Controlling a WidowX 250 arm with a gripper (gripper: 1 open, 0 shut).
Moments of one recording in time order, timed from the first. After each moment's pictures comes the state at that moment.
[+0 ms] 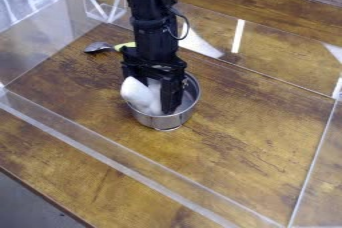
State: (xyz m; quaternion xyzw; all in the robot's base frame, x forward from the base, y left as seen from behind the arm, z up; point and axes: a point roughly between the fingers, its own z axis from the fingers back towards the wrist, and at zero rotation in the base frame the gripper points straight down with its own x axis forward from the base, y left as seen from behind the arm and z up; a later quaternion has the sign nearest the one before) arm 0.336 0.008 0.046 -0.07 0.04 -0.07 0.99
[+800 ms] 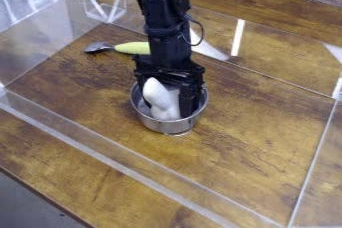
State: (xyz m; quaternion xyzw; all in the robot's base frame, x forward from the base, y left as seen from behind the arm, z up) arm 0.344 -0.012 0.041 -0.08 0.01 -0.02 1.00
